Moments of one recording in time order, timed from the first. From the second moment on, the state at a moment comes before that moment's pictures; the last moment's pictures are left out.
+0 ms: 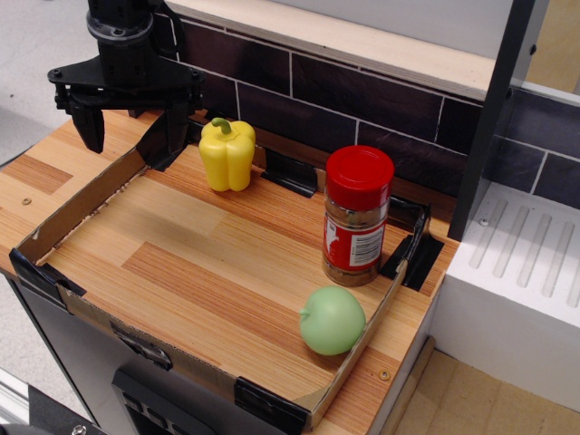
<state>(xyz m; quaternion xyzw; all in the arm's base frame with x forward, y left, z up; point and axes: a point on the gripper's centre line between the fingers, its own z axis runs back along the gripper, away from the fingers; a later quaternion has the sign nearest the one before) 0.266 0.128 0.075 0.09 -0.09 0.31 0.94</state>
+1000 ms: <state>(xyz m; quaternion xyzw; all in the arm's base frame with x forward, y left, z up) 0.252 0.039 0.077 0.06 -0.01 0.00 1.00</state>
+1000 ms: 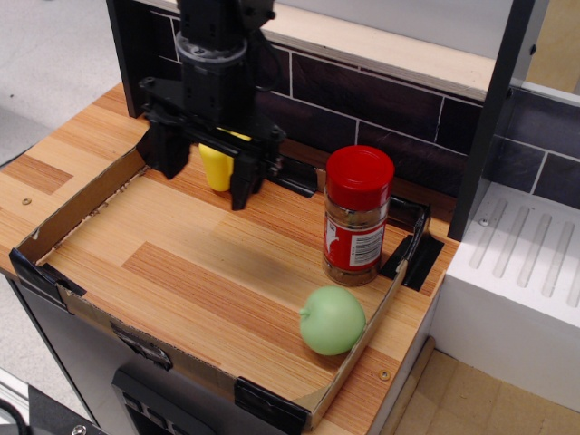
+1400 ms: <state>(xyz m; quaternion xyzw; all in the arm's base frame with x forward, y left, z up) 0.254 0.006 0.089 0.00 -0.08 -0.17 0.98</state>
